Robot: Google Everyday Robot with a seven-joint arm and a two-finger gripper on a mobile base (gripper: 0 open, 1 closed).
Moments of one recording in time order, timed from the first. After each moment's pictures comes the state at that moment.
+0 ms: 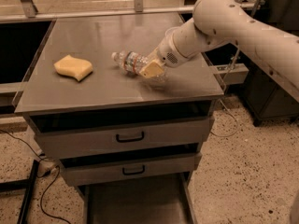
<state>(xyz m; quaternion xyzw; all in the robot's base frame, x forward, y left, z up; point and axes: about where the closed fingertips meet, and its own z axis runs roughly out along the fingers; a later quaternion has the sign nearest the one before) 0.665 -0.013 0.856 -0.55 0.74 0.16 0.35</state>
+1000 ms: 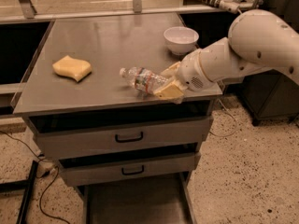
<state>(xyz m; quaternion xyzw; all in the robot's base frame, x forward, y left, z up) 0.571 -0.050 0.859 -0.56 0.72 0.17 0.37</state>
